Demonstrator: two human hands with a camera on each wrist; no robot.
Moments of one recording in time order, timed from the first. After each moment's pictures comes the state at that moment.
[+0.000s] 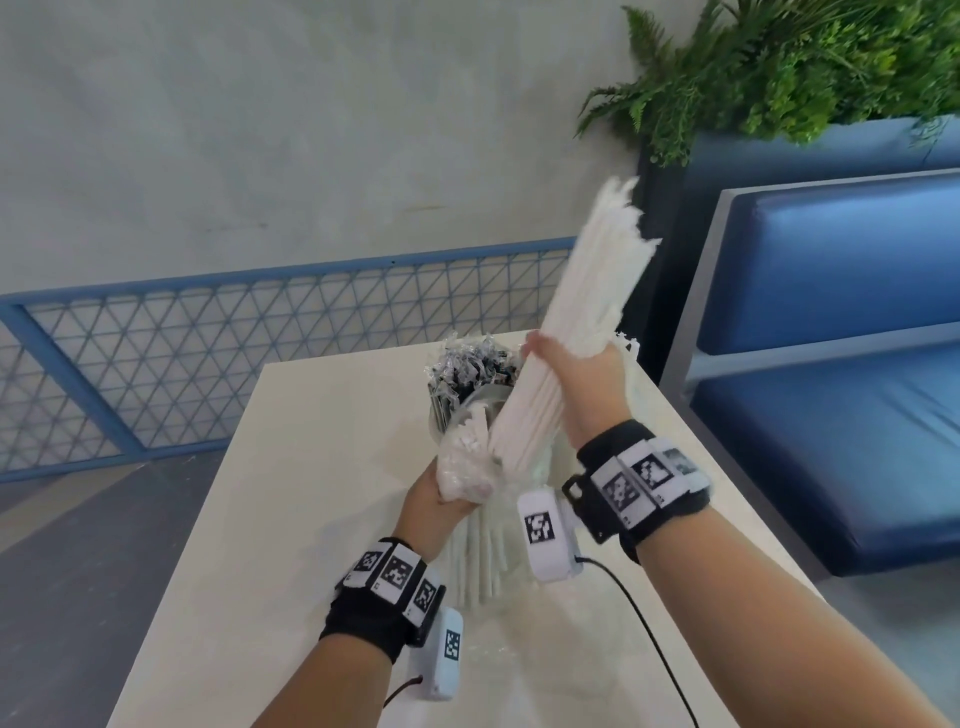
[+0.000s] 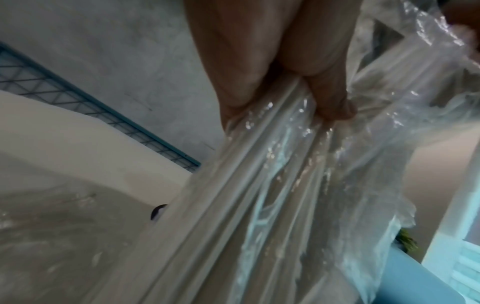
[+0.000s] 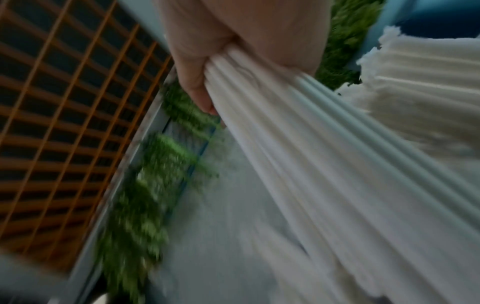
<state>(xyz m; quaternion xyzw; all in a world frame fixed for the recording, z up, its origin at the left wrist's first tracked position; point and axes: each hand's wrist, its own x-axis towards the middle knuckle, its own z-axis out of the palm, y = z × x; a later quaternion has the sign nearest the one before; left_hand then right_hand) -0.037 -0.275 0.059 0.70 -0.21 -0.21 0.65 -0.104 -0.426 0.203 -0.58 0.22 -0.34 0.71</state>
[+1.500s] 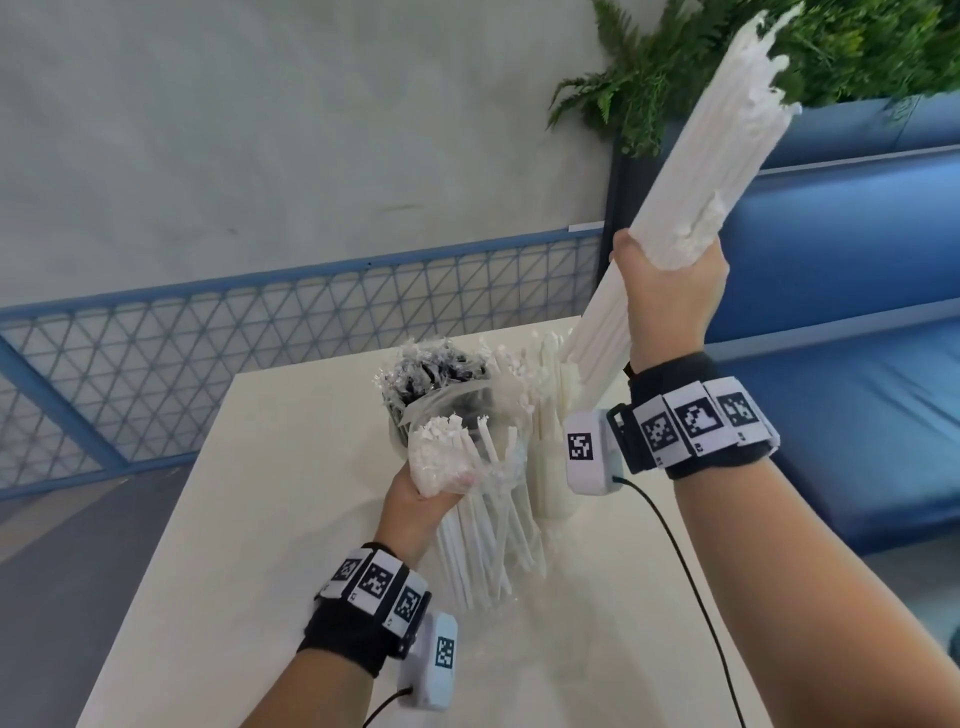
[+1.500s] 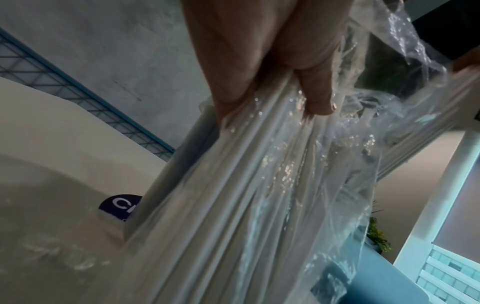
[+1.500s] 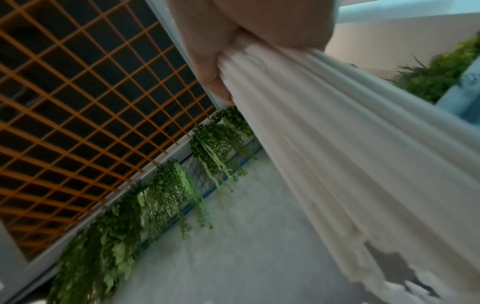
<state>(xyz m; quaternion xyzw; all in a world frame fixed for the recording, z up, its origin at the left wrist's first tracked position) -0.060 -0.308 0.082 0.67 -0.18 -0.17 0.70 -0.124 -0.515 0.256 -0.58 0.26 -0.56 0.54</state>
